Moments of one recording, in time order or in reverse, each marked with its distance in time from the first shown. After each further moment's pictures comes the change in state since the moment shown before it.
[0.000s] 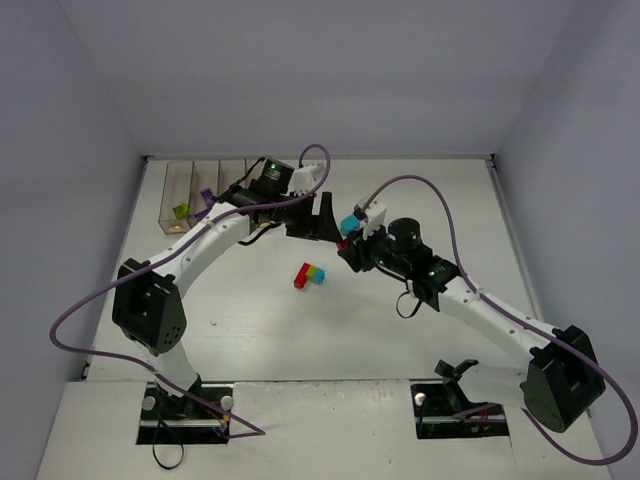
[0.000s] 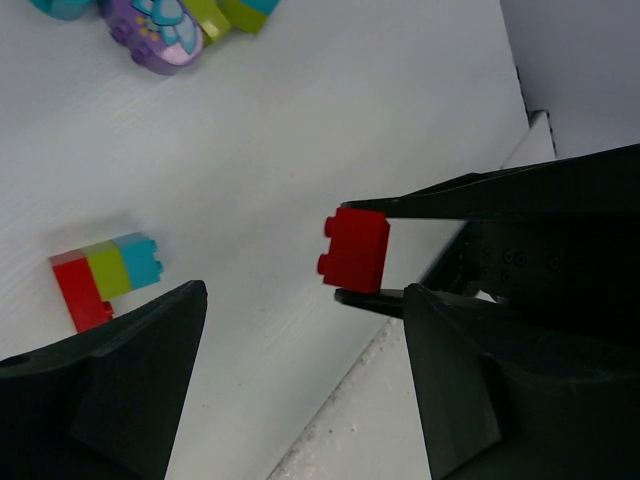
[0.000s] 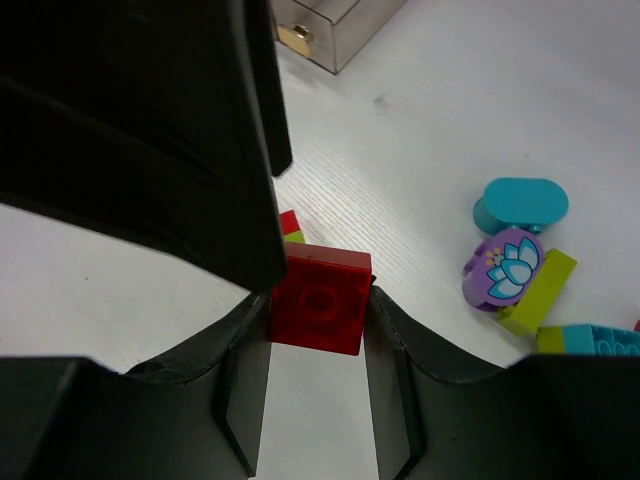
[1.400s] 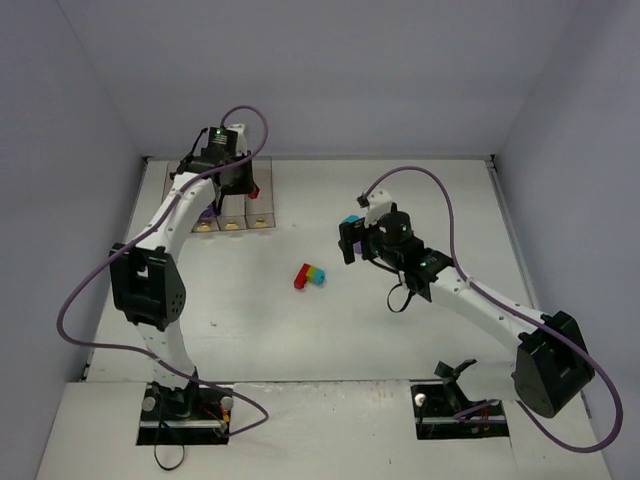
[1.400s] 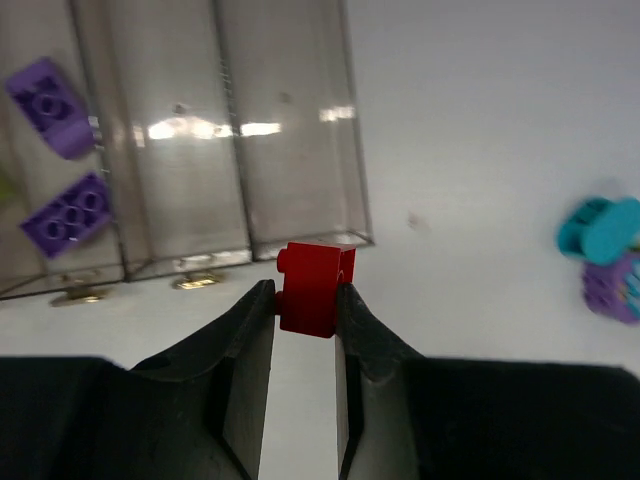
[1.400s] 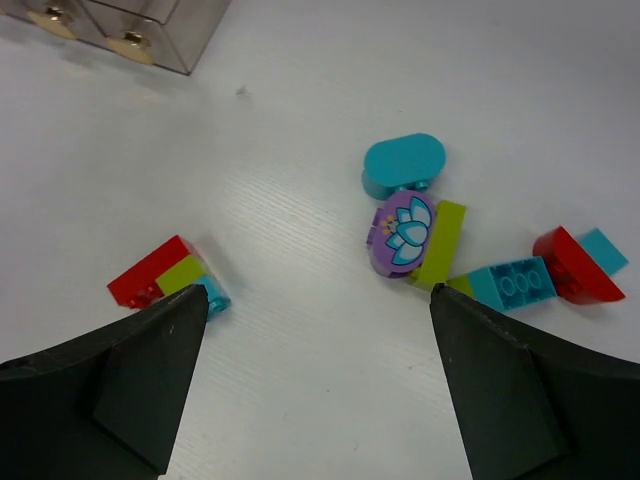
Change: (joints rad) left arm 0.285 0.124 0.208 -0.098 -0.500 0.143; right arm 0.006 0.083 0.072 -0.039 0.250 0.056
